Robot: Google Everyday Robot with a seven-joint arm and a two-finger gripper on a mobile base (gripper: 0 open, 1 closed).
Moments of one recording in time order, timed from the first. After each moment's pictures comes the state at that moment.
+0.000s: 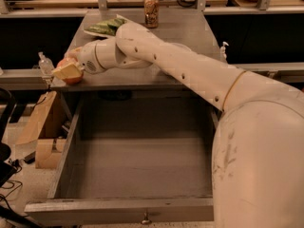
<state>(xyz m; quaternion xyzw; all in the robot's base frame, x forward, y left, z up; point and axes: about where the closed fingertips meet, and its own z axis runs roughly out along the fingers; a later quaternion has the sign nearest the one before) 0.686 0.259 0.858 -0.54 0.62 0.33 0.46</state>
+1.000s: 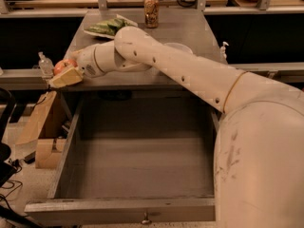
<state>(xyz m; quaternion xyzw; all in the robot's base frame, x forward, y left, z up) 0.680 0.260 0.853 -0.54 0.62 0.33 0.46</state>
